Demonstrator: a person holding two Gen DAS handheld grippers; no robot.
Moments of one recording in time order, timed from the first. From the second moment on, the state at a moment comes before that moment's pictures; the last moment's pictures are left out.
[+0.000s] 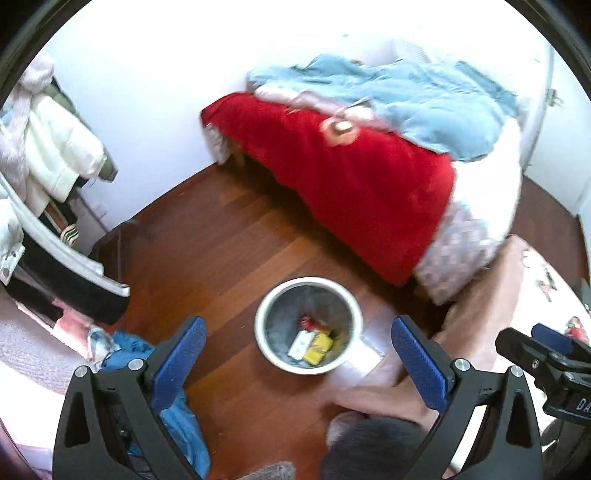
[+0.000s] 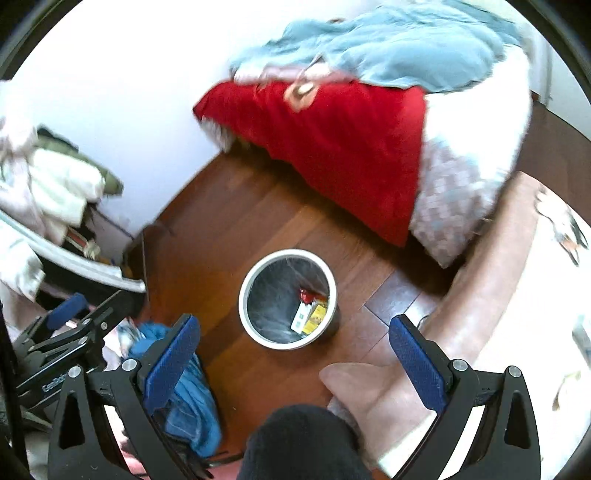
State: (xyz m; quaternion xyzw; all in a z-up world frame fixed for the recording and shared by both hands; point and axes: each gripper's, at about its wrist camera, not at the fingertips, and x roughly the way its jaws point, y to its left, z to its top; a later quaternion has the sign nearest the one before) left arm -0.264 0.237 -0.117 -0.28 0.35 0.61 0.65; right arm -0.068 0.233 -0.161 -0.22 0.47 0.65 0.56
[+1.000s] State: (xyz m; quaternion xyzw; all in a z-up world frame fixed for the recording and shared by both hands) left arm 0.205 0.096 -0.317 -0.21 0.58 0.31 0.72; right arm 0.413 -0.042 -0.308 -0.27 0.58 0.33 0.69
